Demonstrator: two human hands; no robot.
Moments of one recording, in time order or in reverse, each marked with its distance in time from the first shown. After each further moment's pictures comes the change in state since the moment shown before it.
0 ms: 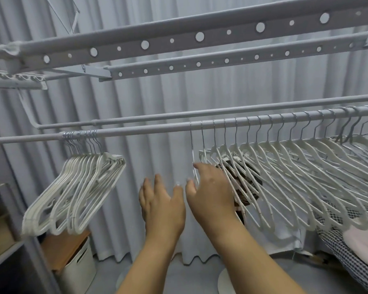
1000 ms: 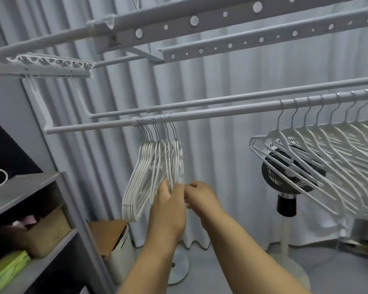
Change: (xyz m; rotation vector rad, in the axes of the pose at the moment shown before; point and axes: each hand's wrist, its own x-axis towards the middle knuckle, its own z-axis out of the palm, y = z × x) left_hand 0.068 -0.123 -0.173 -0.275 -0.125 -0.102; right_hand -0.022 -0.152 0.204 0.640 -0.512 0.688
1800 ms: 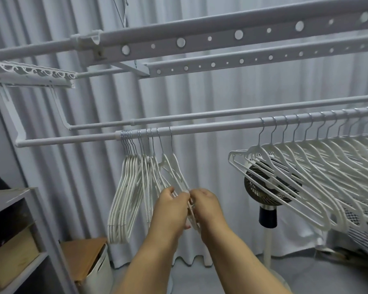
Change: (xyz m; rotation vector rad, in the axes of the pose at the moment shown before) left_hand 0.023 0.016 0.028 -0.158 -0.192 -0.112; right_hand -0.003 -0.006 -0.037 0.415 0.130 0.010
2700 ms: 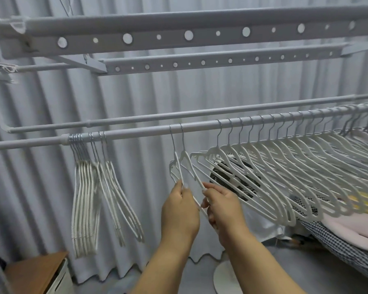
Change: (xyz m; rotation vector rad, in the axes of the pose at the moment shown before) left_hand -0.002 0.002 0.101 0.077 -0.041 0.164; right_hand -0.005 -0.031 -0.109 -0.011 0.209 -0.118
